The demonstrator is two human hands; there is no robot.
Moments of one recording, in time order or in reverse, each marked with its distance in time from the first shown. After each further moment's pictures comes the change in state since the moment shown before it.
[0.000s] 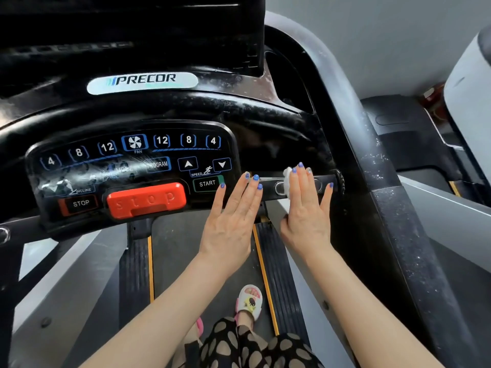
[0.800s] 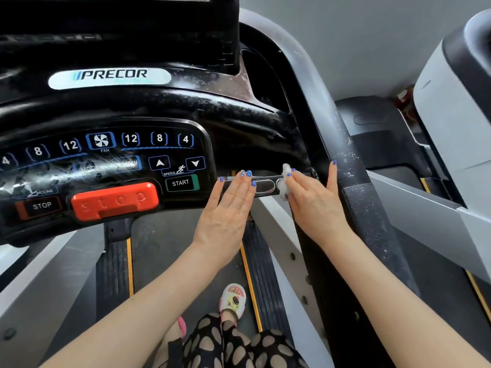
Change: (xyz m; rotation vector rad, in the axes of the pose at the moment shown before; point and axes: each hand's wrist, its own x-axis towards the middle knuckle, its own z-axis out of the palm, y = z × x) left_hand 0.021 0.023 -0.010 0.047 -0.118 0.091; right_hand 0.011 0.063 -0.033 -0.113 0.166 -0.195
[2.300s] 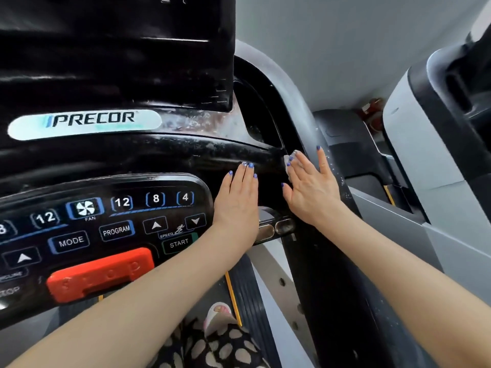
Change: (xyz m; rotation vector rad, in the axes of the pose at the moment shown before) left_hand 0.118 -0.044 -0.042 -0.120 -0.292 0.001; right_hand 0.124 0.028 -0.017 -0.513 -0.617 0.014
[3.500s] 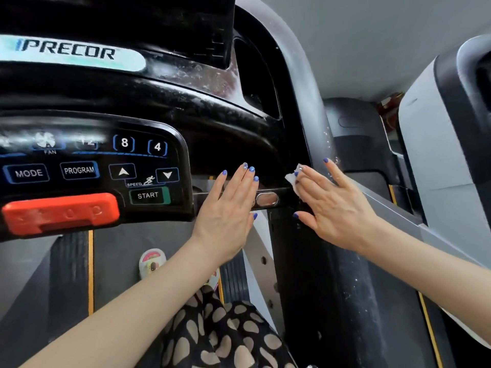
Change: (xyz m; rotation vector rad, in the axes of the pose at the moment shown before) left_hand -0.047 0.055 0.052 -0.123 0.305 -0.003; right_hand -0.076 0.054 0.051 -0.036 0.276 -0.424
